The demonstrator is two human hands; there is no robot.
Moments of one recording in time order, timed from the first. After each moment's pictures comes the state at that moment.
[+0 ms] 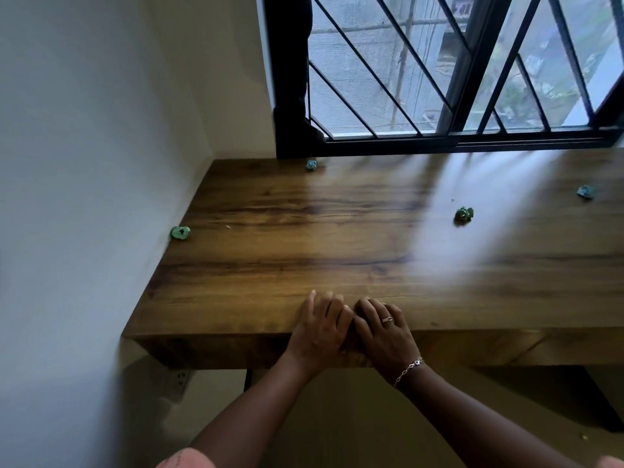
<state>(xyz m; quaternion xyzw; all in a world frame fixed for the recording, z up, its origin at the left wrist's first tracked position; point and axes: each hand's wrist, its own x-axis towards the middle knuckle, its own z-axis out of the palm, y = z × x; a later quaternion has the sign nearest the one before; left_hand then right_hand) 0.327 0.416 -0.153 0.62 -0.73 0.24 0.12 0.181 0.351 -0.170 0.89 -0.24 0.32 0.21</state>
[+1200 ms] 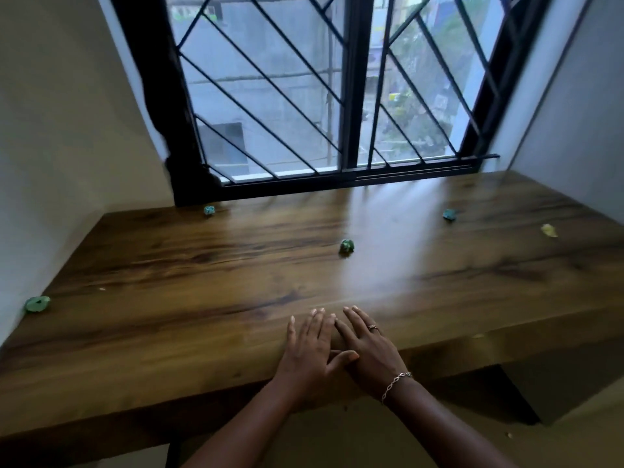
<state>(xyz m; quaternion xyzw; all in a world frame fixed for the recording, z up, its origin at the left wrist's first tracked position) 0.165 0.330 -0.085 0.68 -0.72 -0.11 0.09 0.032 0.276 -0.116 0.90 -0.41 0.18 0.04</state>
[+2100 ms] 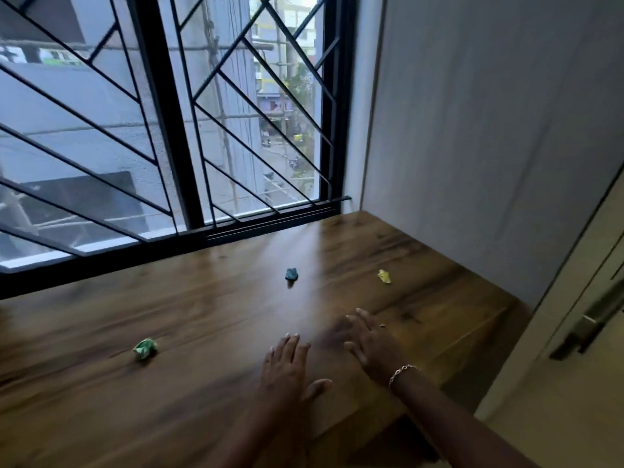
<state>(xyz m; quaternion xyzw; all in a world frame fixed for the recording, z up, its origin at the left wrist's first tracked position) -0.086 0.124 -0.067 0.60 -0.79 -0.09 0.03 -0.271 0.074 -0.075 0.80 -0.58 0.15 -0.01</state>
